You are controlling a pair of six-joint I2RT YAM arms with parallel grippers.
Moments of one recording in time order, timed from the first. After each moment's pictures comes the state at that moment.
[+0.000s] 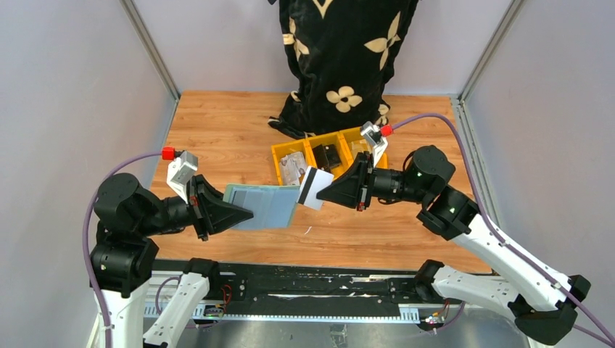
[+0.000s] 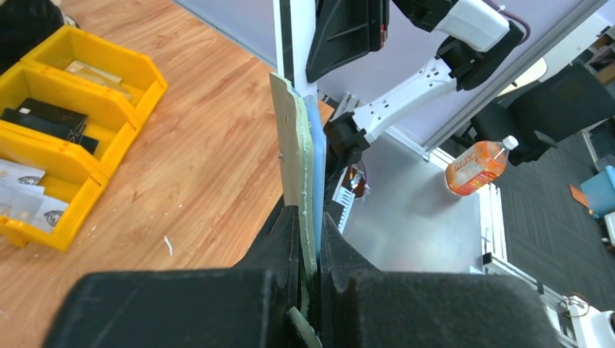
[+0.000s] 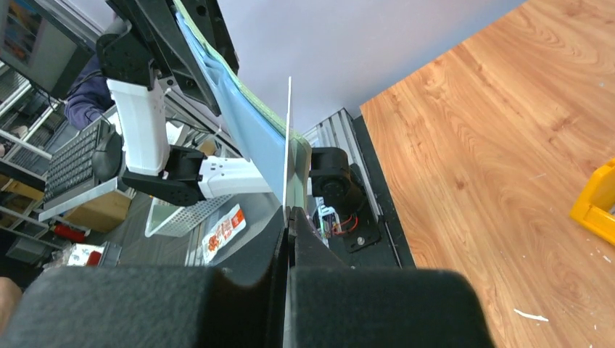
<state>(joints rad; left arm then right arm) -0.13 0.59 1.26 -0.78 1.11 -0.33 0.85 0.88 1.05 -0.10 -0.58 0.62</state>
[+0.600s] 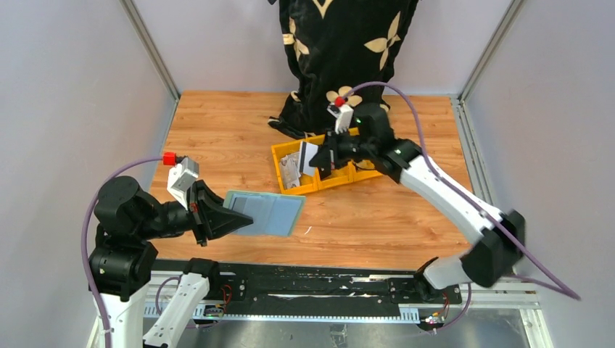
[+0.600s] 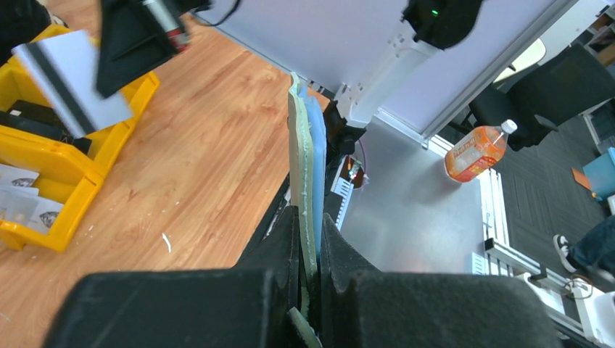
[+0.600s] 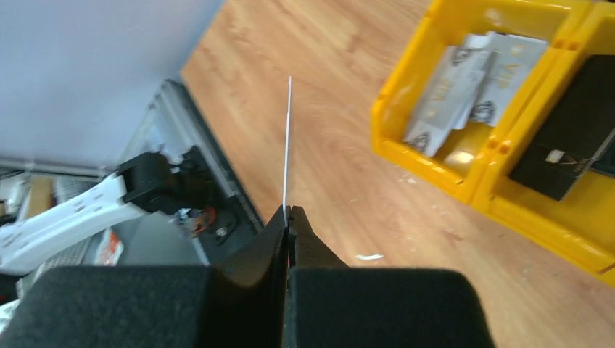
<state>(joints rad) -0.13 0.58 1.26 -0.84 1.14 -0.27 0.64 1.33 1.27 -0.36 -0.52 0.41</state>
